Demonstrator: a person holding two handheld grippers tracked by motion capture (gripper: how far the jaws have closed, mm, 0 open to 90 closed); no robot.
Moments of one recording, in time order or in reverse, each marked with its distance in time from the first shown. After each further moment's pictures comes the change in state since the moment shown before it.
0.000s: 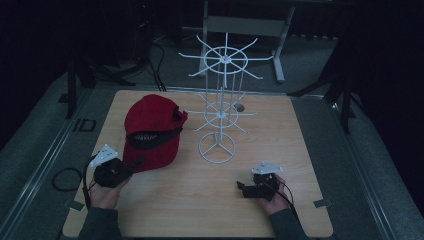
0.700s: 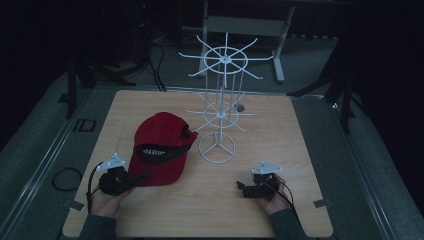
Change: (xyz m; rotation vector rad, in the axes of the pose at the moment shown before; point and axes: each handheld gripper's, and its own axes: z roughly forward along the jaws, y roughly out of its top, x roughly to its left) left arm -0.001 -0.024 0.008 0.149 -0.133 -0.033; right arm 0.000 0.000 0.000 0.000 0.000 0.000
